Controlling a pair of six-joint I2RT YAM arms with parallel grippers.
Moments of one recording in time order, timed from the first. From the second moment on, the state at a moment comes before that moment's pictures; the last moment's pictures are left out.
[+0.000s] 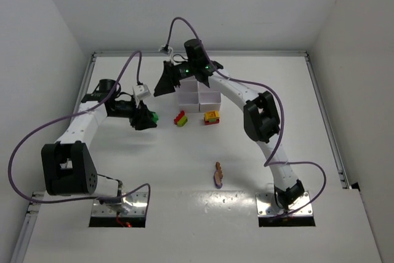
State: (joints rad) left arm 0.06 1.37 0.99 -0.79 1.03 0.85; right arm 0.59 2.38 2.11 -0.10 -1.19 0.30
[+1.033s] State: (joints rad) left arm 0.09 1.48 1.14 -0.80 1.04 0.86; right arm 0.71 2.49 2.18 -0.20 -1.17 0.14
